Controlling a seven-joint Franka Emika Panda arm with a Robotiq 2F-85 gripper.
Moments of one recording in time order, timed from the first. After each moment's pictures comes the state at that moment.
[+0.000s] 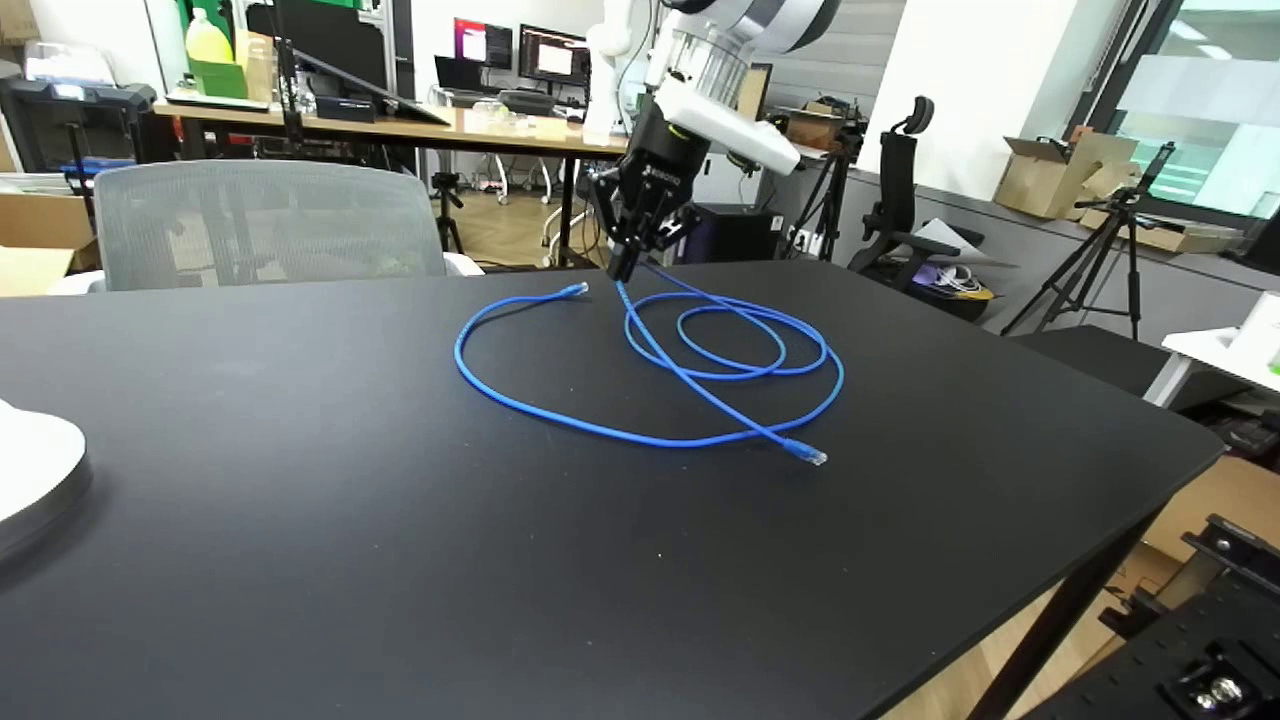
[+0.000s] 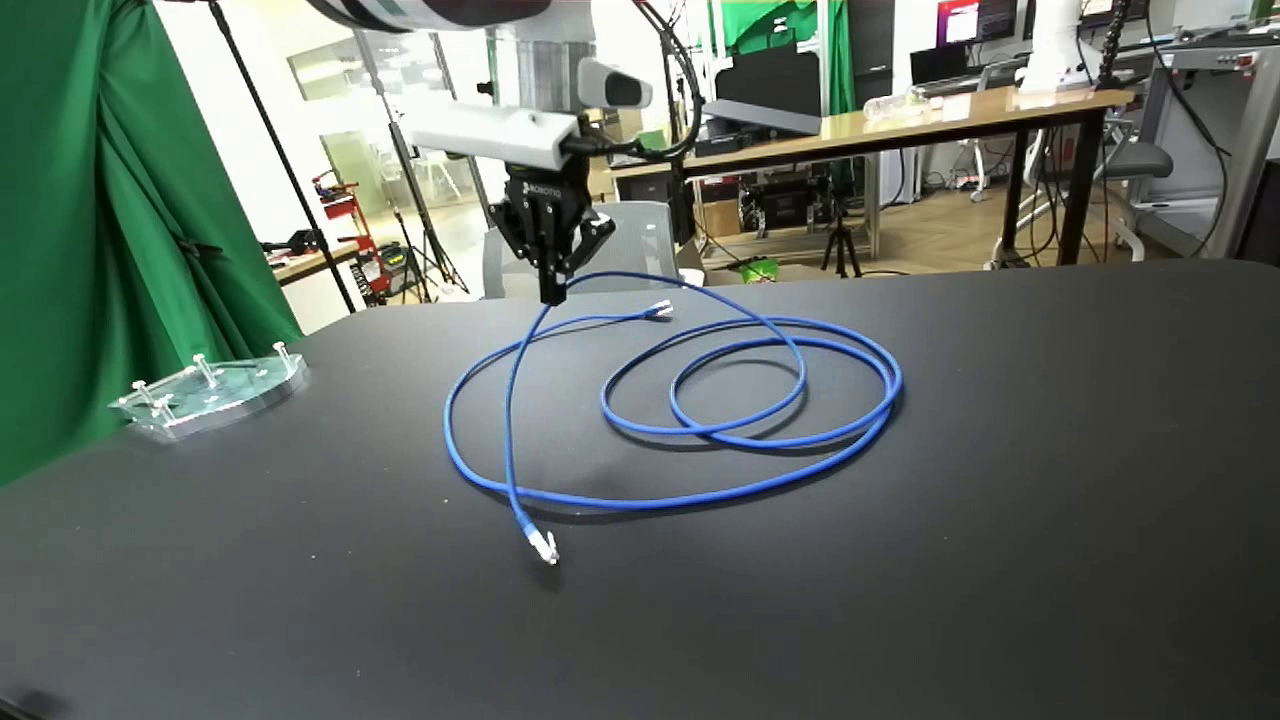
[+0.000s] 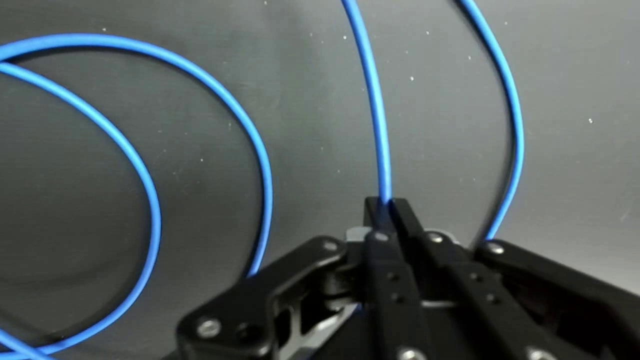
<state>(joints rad) -0.10 0.47 0.14 -2.01 0.33 2.50 -0.20</state>
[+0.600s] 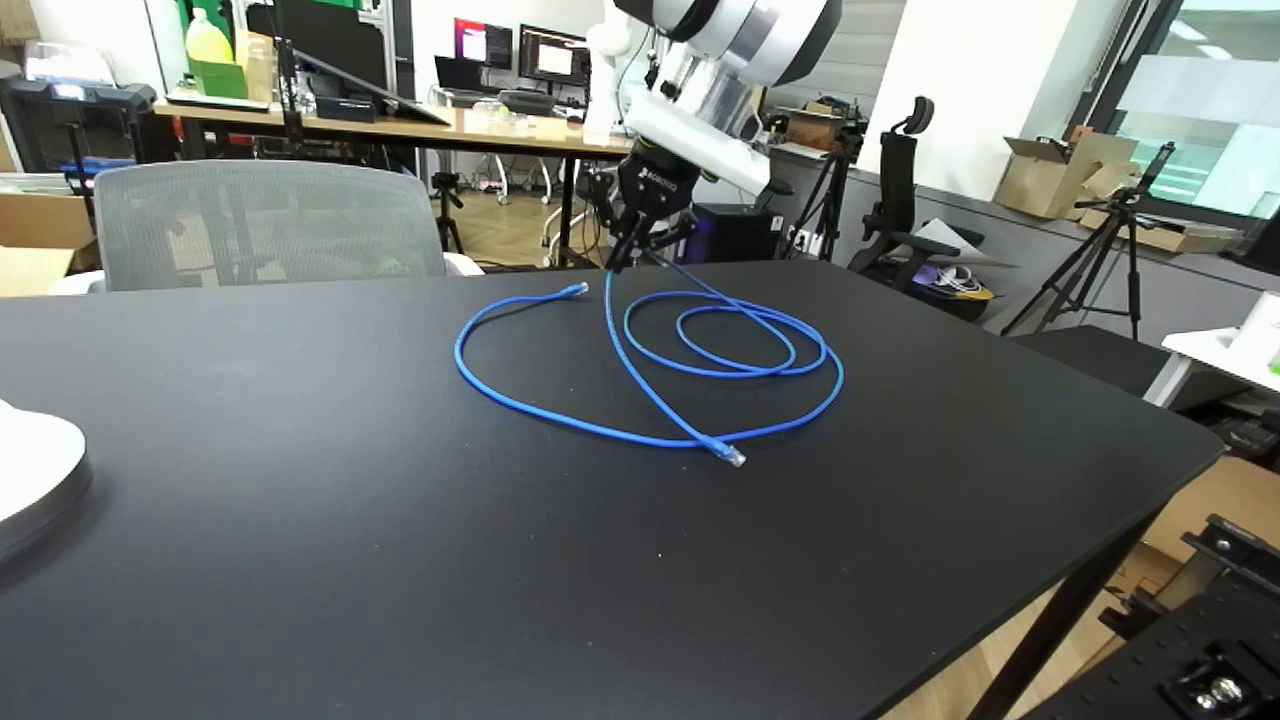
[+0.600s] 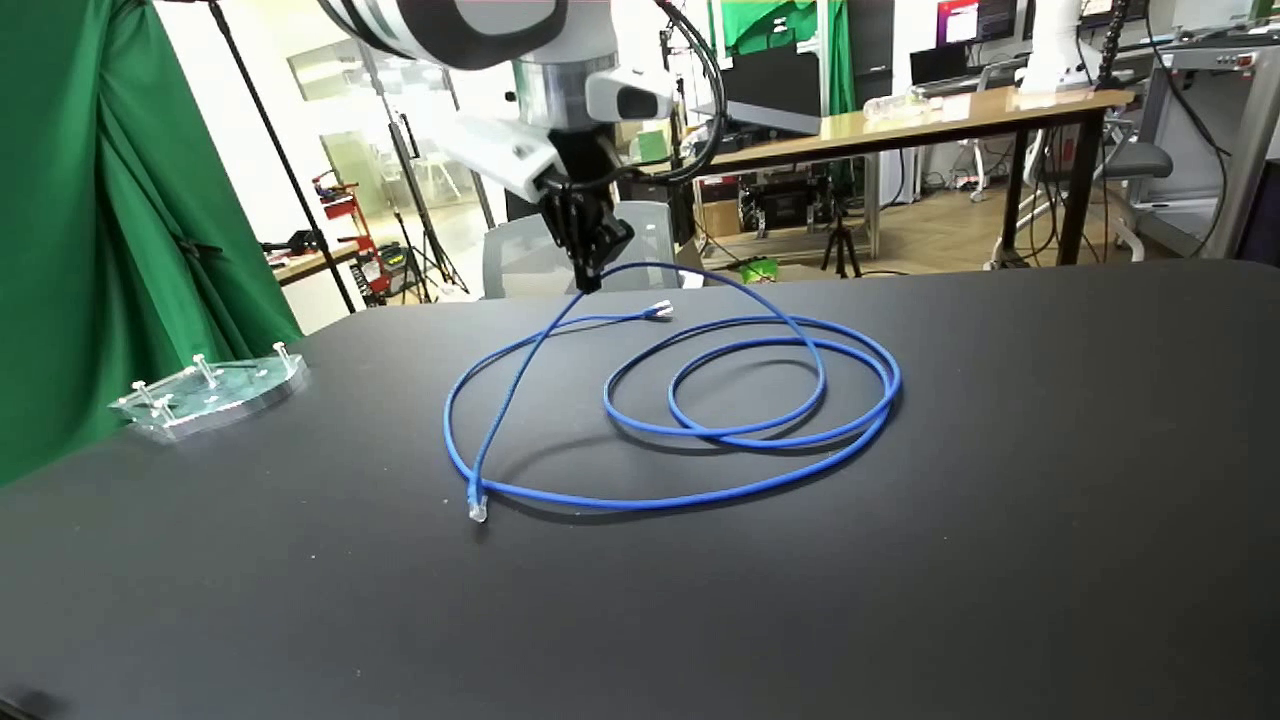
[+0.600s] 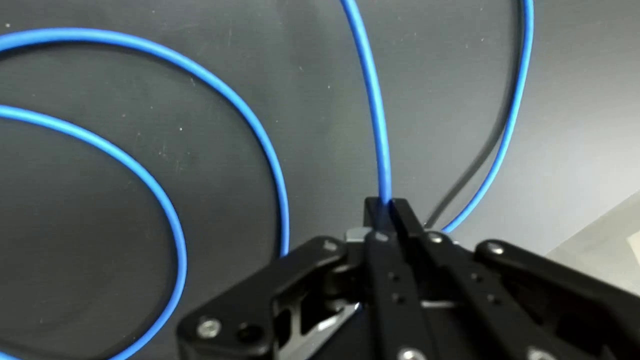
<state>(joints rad) -0.09 0.52 0.13 -2.00 0.48 2.72 0.02</state>
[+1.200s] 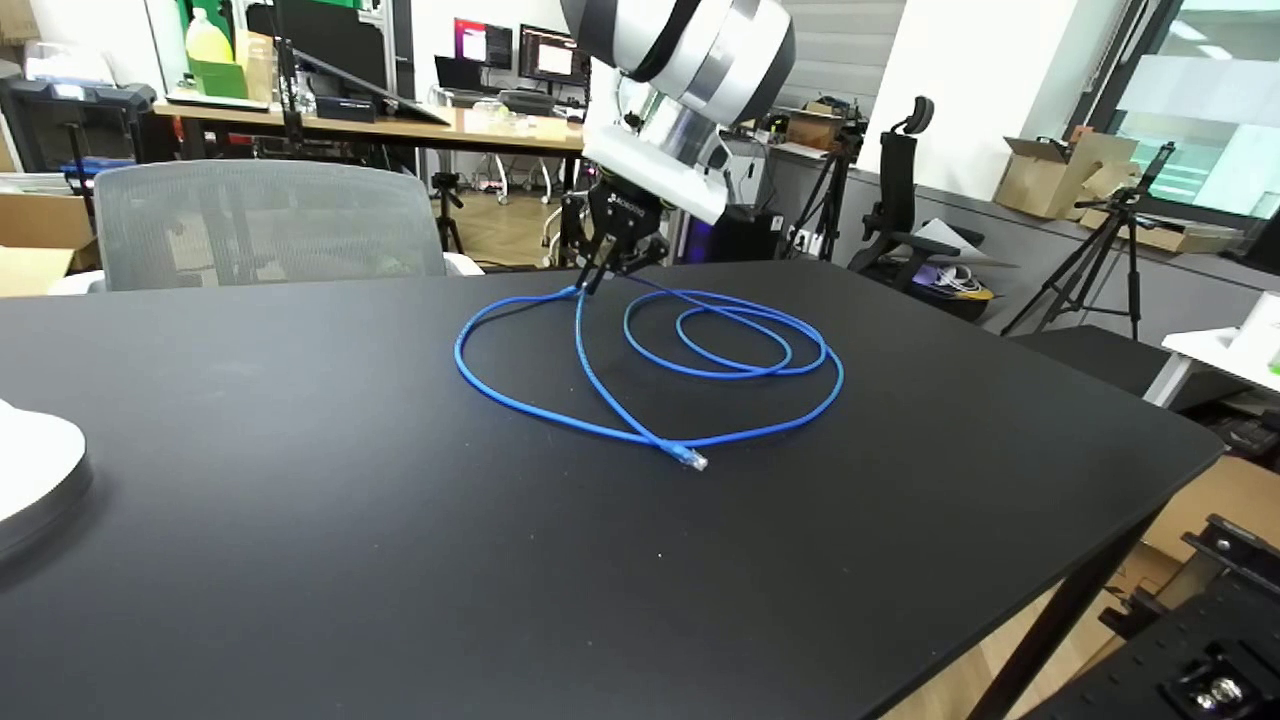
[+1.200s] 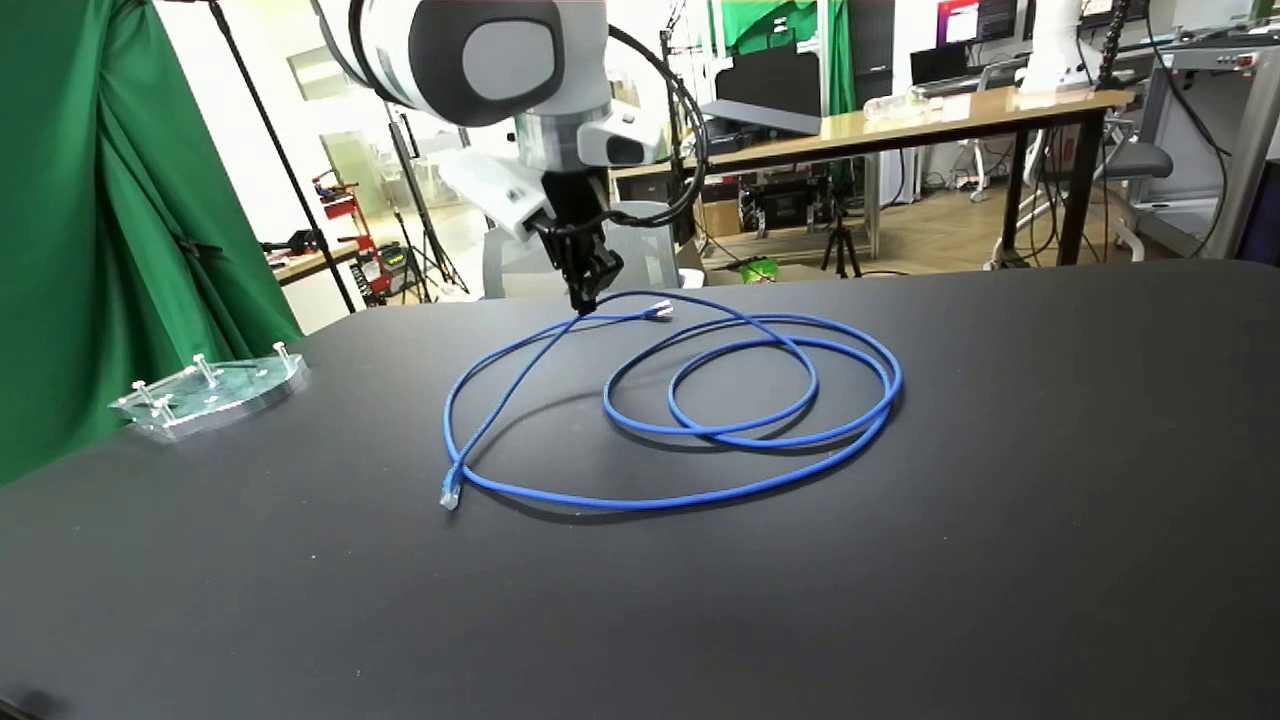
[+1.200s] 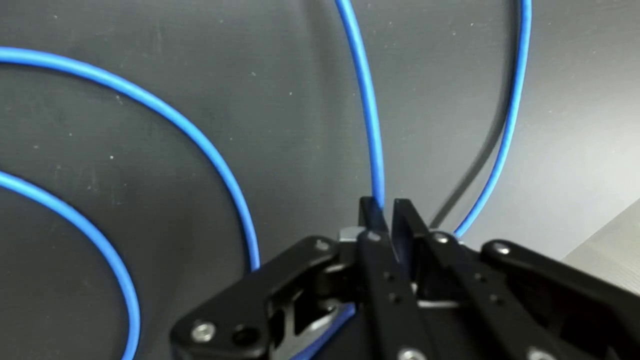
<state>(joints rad) -0.06 0.63 0.14 -1.93 0.49 2.76 0.09</state>
